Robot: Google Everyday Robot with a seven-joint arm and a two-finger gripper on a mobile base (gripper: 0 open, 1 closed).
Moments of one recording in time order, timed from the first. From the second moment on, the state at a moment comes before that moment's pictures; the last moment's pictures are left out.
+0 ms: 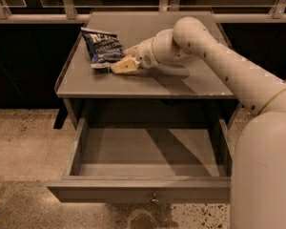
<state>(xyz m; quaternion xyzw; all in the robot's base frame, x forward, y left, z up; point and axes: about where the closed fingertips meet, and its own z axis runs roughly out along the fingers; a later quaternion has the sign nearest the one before) 0.751 0.051 0.820 -0.49 0.70 0.28 0.43</state>
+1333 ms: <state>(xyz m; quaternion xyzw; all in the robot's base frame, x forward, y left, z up) 0.652 -0.011 0.880 -0.44 0.76 0.25 0.40</state>
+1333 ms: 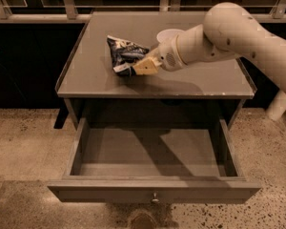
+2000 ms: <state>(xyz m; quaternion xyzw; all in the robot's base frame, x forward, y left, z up) 0.525 -0.033 0.861 -0.39 0.80 0.26 0.38</state>
